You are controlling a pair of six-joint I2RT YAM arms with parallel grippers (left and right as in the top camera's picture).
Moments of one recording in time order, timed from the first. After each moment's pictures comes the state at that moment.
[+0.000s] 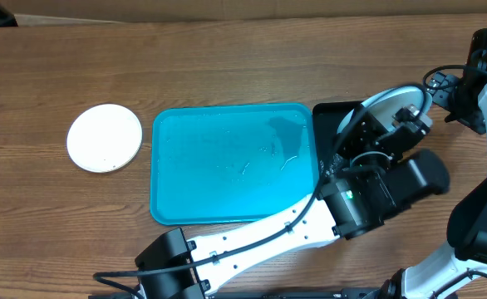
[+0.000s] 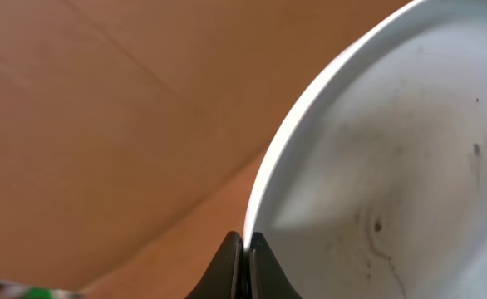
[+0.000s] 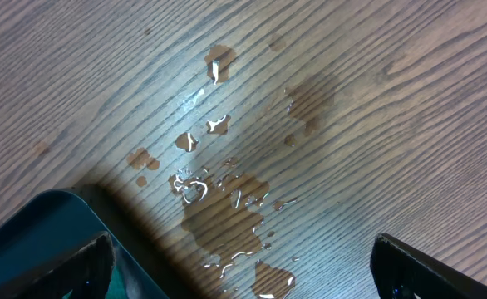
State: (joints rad) left arm -1.20 1.91 1.74 -0.40 -1.11 0.16; right arm -0.29 1.87 1.65 -1.06 0.13 0.33
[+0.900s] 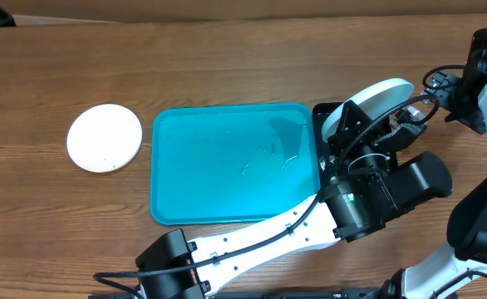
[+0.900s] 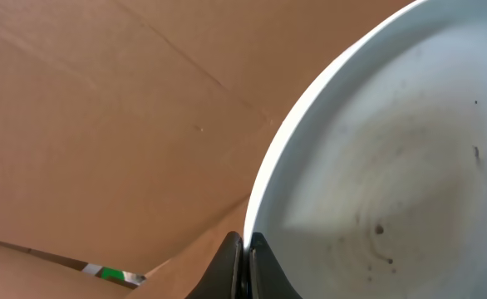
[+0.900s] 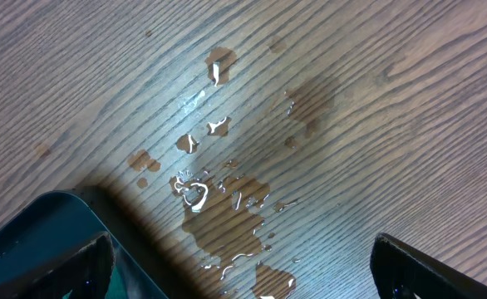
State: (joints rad) left arm -1.21 1.91 1.74 -0.39 -1.26 0.25; right arm -0.29 1.87 1.65 -1.05 0.13 0.33
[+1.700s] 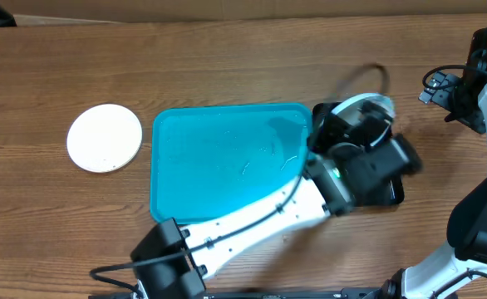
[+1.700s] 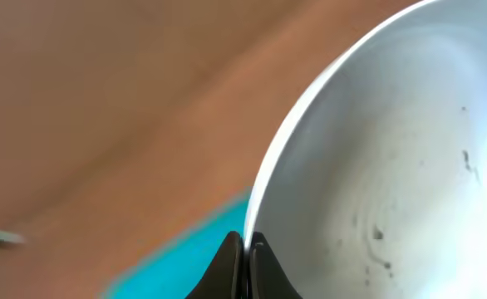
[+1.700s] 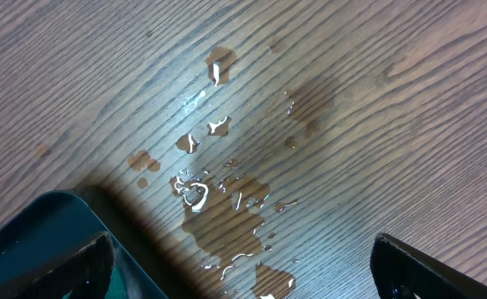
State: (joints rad) left arm -1.08 1.91 1.74 -0.74 -0.82 -0.19; right arm -0.29 1.87 1.65 -1.05 0.13 0.33
